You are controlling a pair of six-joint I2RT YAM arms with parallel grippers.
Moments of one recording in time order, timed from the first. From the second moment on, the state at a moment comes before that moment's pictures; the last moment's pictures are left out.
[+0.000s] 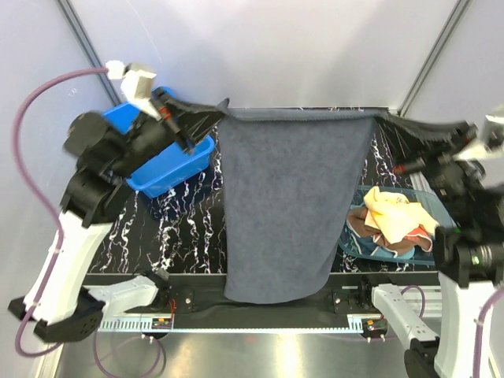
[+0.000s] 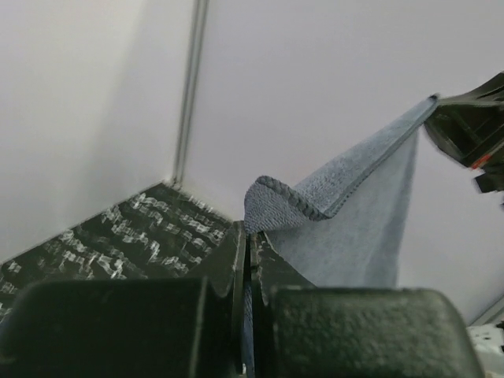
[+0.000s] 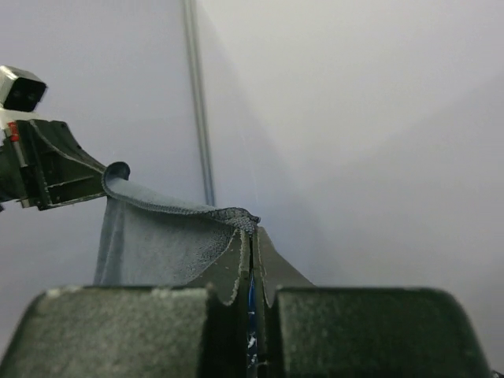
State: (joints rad) left arm -0.56 1.07 1.65 -0.29 0.42 -0.38; right arm 0.06 0.76 1.49 -0.10 -0.56 0.40
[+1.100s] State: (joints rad) left arm -0.26 2.24 2.17 -0.15 0.37 -0.21; right arm 0.06 2.05 1.80 0.30 -0.58 0.24
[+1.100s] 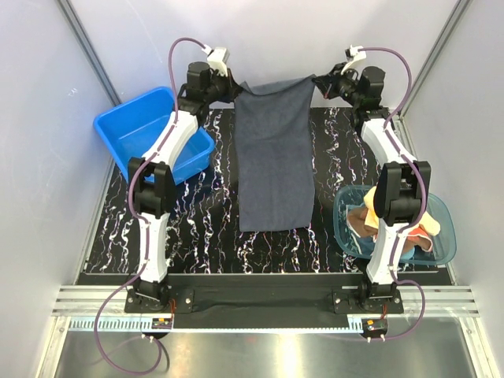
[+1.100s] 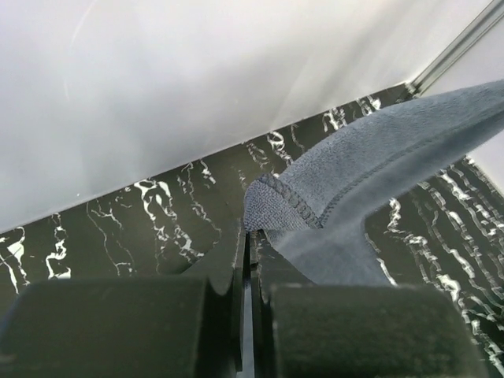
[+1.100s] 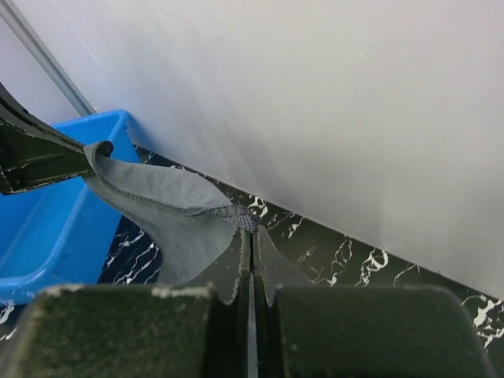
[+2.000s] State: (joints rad) left arm -0.59 1.02 1.68 -0.12 0.45 -0.27; right arm 0.06 0.74 1.41 0.17 -0.65 0.36
